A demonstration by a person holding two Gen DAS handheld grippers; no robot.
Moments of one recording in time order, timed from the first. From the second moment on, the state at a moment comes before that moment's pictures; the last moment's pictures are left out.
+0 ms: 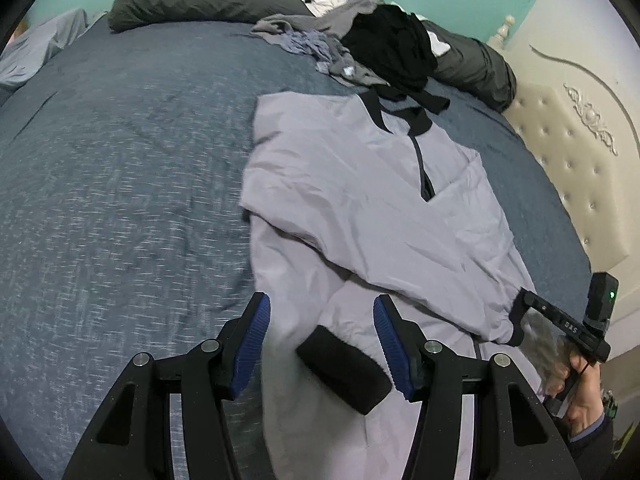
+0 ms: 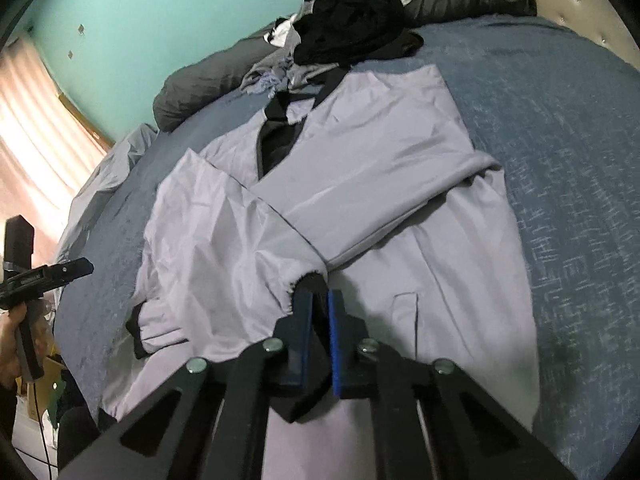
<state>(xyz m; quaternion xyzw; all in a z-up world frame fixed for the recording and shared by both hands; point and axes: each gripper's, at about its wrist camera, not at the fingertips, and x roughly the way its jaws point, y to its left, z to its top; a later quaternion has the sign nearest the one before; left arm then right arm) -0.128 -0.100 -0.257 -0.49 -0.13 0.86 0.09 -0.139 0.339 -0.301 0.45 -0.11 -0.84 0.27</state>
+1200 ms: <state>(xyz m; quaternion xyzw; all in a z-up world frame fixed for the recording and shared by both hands) -0.226 -0.101 -0.332 -0.52 -0.04 0.85 0.04 -0.163 0.396 -0.263 0.41 -0.18 -0.88 0.15</state>
